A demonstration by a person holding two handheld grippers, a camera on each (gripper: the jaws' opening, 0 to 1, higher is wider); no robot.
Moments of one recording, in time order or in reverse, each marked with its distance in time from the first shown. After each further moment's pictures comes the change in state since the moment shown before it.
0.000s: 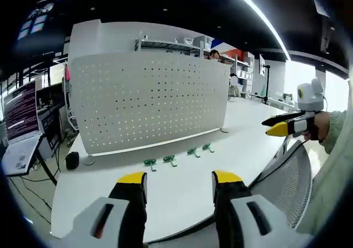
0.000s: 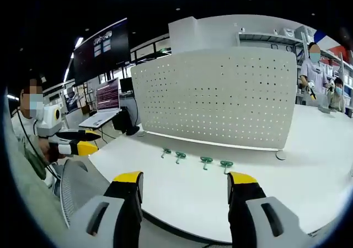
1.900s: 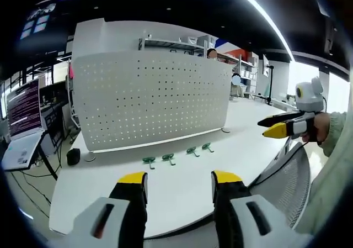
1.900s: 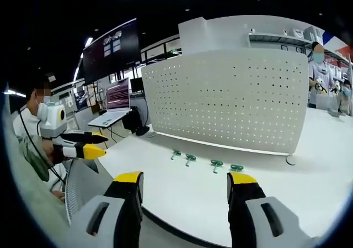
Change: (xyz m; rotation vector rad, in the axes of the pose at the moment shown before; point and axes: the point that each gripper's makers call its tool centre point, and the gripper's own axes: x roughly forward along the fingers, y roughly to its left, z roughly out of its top) left arm -0.002 -0.013 -0.002 -0.018 0.006 0.036; right arm 0.008 0.014 0.005 -0.024 -0.010 0.094
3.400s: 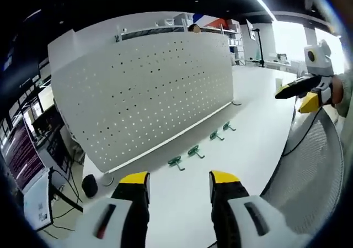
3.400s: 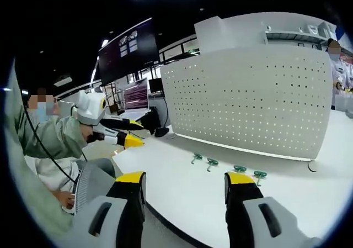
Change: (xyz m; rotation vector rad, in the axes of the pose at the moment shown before) left arm 0.062 0.070 0.017 0.296 0.150 -0.045; right arm 0.026 0.036 0.006 0.000 0.002 0.139
